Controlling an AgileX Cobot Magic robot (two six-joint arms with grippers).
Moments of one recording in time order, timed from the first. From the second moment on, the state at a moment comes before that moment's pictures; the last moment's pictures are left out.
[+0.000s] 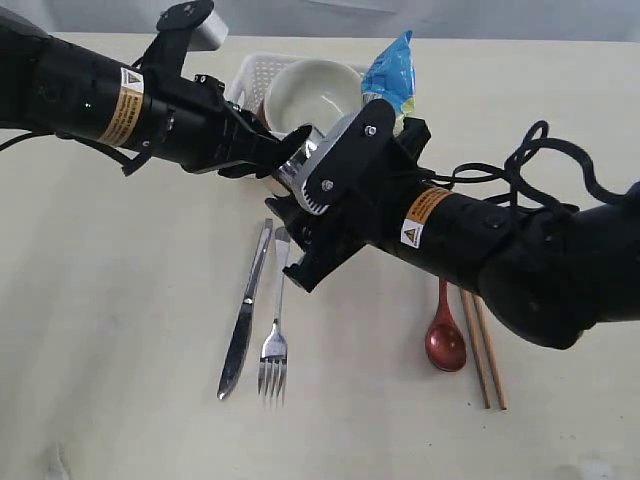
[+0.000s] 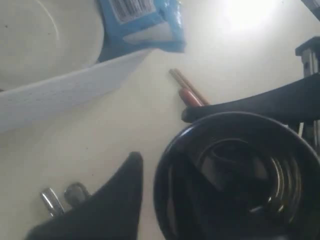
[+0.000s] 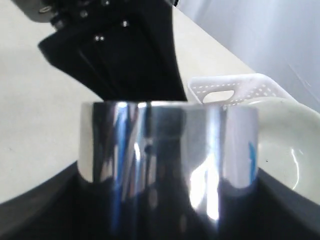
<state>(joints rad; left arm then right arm) -0.28 1.64 -0.89 1.74 -0.62 -1.83 0.82 1.65 -0.54 0.03 -0.64 -0.34</state>
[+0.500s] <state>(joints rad) -0.28 1.64 -0.89 1.74 -0.64 -1.84 0.82 1.65 -0.54 0.03 -0.63 -0.32</state>
